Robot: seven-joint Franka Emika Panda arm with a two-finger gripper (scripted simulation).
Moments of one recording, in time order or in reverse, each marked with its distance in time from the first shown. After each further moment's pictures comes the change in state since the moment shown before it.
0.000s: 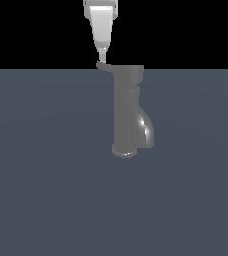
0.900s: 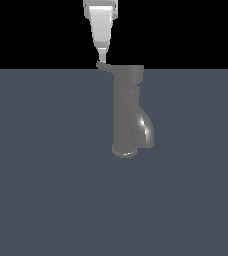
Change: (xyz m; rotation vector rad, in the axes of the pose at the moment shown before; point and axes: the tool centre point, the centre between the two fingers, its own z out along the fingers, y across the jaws) arm 0.000 0.005 0.001 0.000 0.000 0.015
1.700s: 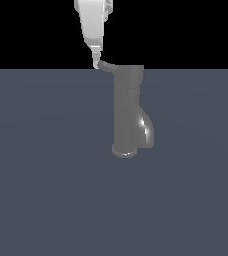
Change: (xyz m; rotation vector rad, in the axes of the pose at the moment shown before) arm -0.016 0.044 0.000 0.008 -0.002 -0.005
